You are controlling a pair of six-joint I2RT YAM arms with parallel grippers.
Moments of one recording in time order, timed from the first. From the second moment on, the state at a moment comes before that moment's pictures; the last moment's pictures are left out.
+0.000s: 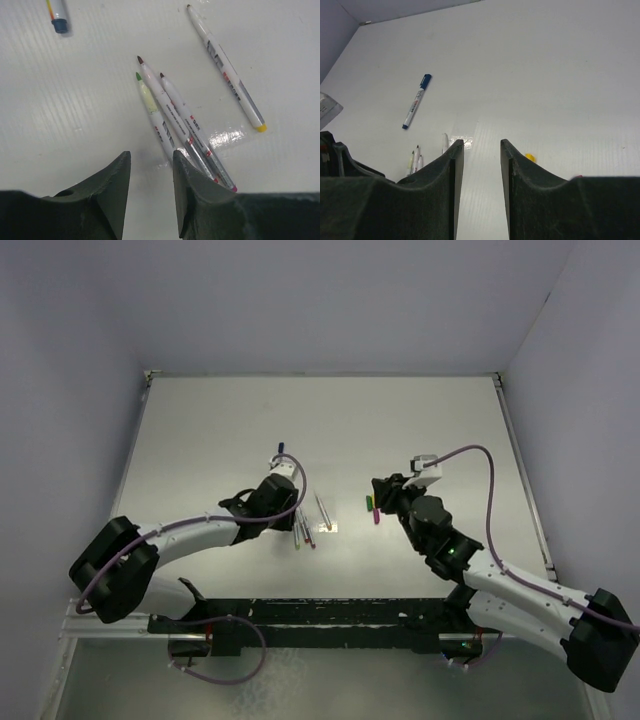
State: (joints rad) left arm -0.75 1.38 0.66 -0.15 -0.22 -0.49; right arm 0.80 0.86 0.39 0.30 0.52 0.41
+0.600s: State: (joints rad) left arm -0.87 1.49 0.68 -0.15 -0.30 -0.55; right arm 0.80 0.82 0.35 0.30 0.53 0.46
